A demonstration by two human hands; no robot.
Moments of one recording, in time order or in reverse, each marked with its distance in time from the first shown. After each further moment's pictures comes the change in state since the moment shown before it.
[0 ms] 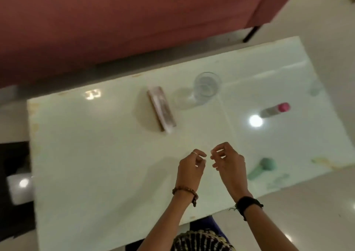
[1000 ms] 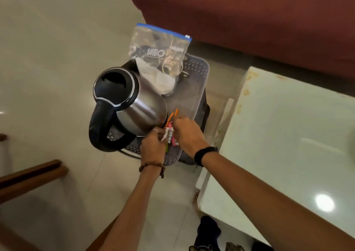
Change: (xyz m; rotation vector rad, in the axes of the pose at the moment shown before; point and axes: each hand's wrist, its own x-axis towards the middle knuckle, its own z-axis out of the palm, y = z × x) left_hand -0.190 -0.316 -0.476 -0.119 0.854 -0.439; right_hand -0.280 -0.235 0.515 -0.848 -0.721 -1.099
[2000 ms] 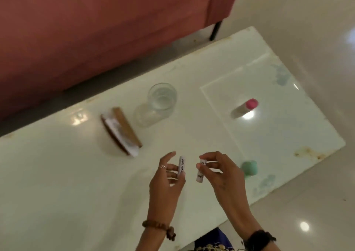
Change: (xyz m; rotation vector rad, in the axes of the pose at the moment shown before) left_hand -0.392 0.257 0.451 0.036 -0.777 0.544; right_hand -0.512 0.462 -0.098 1.051 1.016 0.972
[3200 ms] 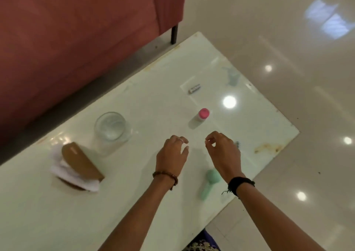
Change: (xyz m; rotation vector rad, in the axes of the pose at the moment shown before) left_hand 0.098 0.054 0.119 0.712 -0.281 0.322; right_hand 0.107 0.036 -0.093 -0.614 0.160 0.082
